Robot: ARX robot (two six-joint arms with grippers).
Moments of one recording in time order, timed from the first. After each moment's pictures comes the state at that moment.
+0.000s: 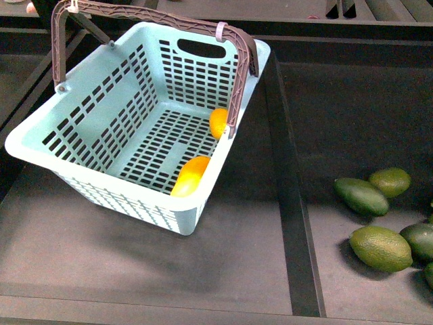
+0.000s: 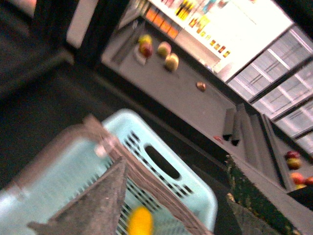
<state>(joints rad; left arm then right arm) -0.22 1.55 0.65 0.90 -0.21 -0.35 0.00 0.00 0.02 0.00 0.00 0.00</state>
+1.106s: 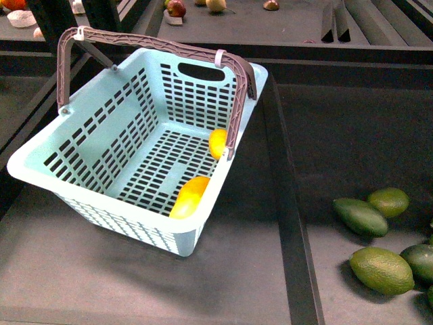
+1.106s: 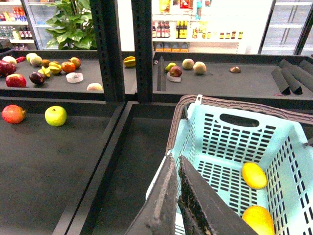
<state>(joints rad) 0.00 0.65 0.02 0.63 0.00 -0.01 0.00 0.00 0.02 0.00 0.00 0.00</state>
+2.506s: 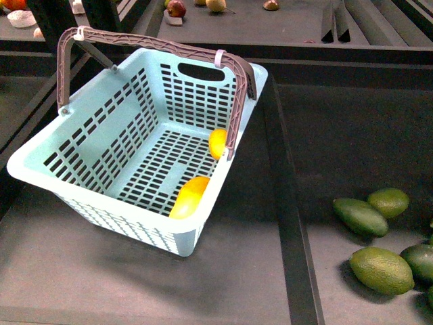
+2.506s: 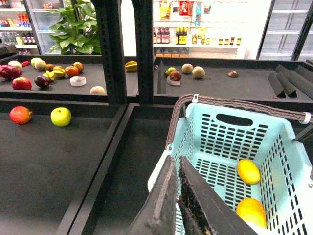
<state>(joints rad) 0.00 0.01 0.02 0.00 0.00 -0.01 0.00 0.00 0.02 0.00 0.00 0.00</state>
